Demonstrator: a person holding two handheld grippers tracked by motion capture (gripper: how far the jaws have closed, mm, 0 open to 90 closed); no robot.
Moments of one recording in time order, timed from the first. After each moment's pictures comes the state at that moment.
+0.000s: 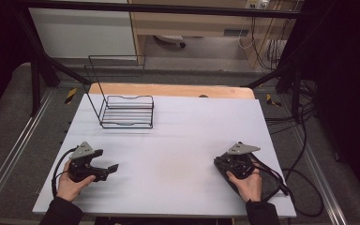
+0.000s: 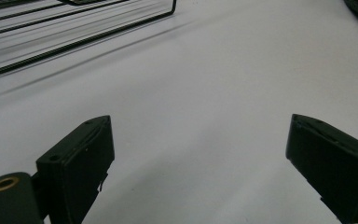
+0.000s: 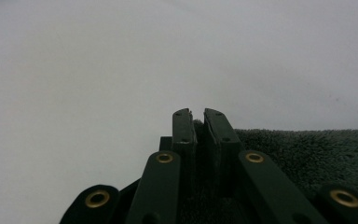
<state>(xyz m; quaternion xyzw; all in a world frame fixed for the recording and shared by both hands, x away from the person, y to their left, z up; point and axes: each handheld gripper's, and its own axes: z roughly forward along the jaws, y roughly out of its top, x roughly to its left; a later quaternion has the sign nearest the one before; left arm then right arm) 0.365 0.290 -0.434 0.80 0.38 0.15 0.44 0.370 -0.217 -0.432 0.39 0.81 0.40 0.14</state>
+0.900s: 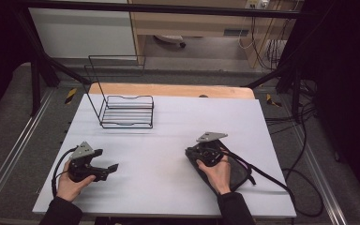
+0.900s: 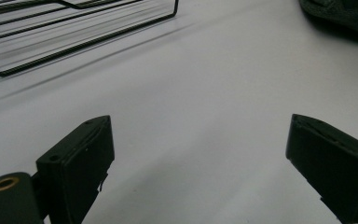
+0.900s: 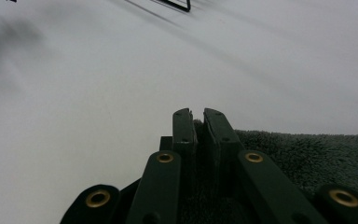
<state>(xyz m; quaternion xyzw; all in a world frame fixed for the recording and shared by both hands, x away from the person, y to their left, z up) 0.364 0.289 -0.433 0.80 0.38 0.15 0.44 0.407 -0.125 -0.423 0.38 0.82 0.43 0.11</state>
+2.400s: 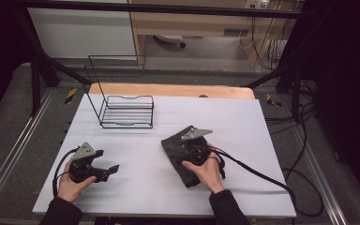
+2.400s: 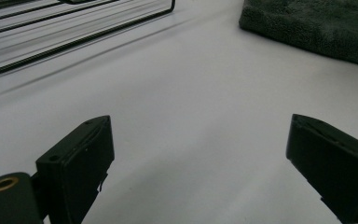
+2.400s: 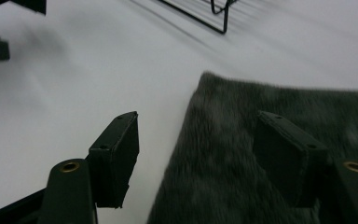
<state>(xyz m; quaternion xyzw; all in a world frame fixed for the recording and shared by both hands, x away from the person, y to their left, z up) 0.364 0.286 -0.435 0.80 0.38 0.15 0.43 0.402 -0.093 -0.408 0.34 0.83 0.42 0.11</state>
